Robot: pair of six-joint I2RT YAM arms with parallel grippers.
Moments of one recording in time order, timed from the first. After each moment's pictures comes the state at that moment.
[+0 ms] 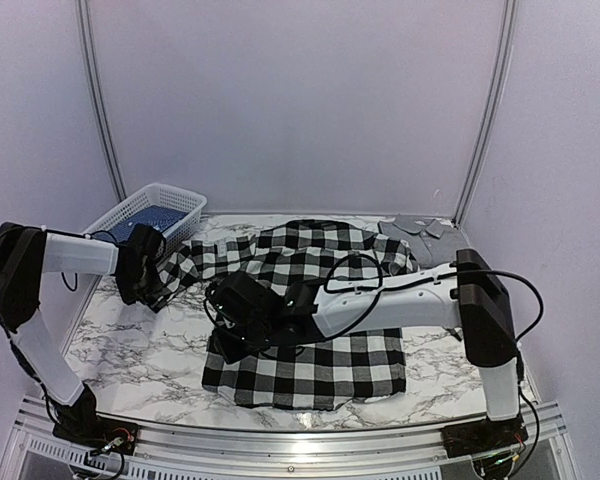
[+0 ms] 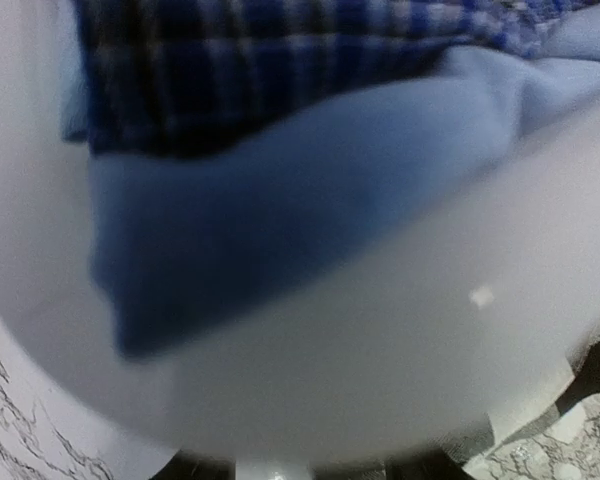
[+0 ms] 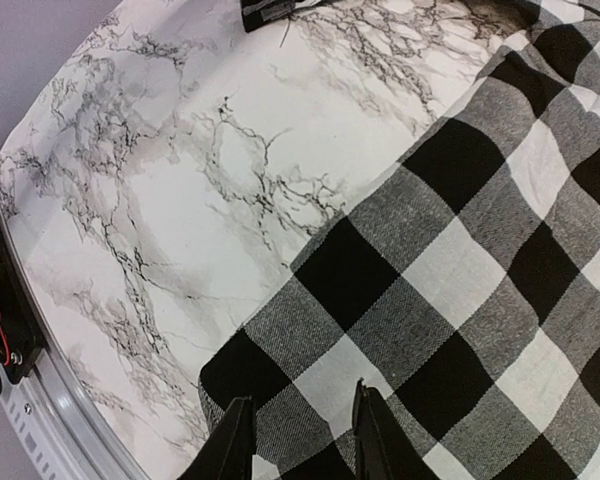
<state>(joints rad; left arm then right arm) -0.26 1.67 0.92 -0.38 -0.42 -0.71 1.26 2.12 1.67 -0.40 0.11 0.55</state>
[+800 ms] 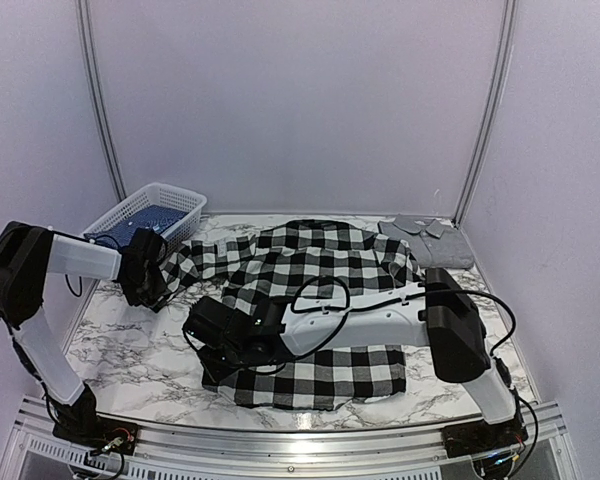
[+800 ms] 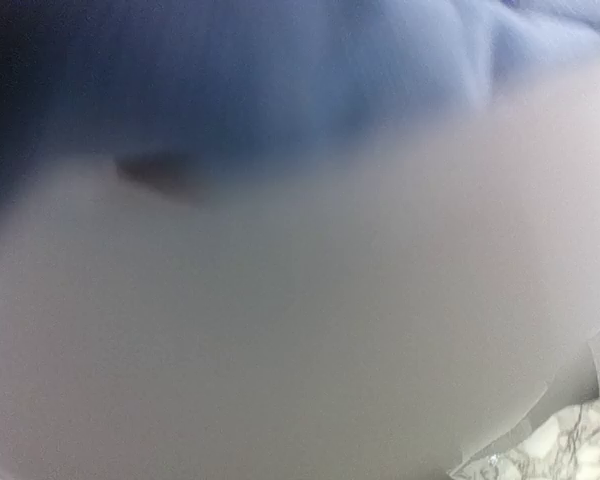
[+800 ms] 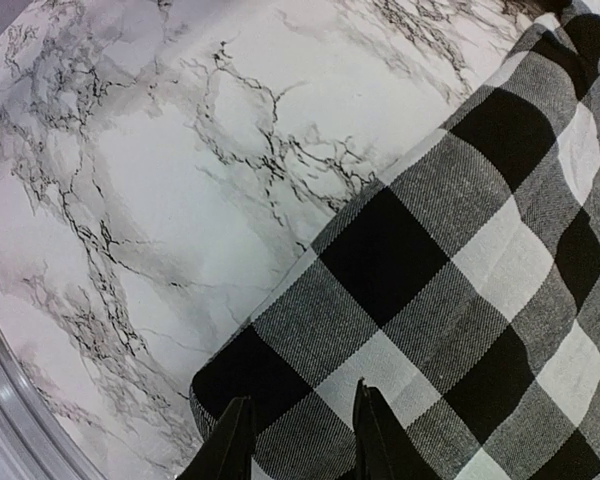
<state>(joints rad) -0.25 1.72 0.88 -0.23 -0.38 -0.74 1.33 2.28 1.88 -0.57 0.23 0.54</state>
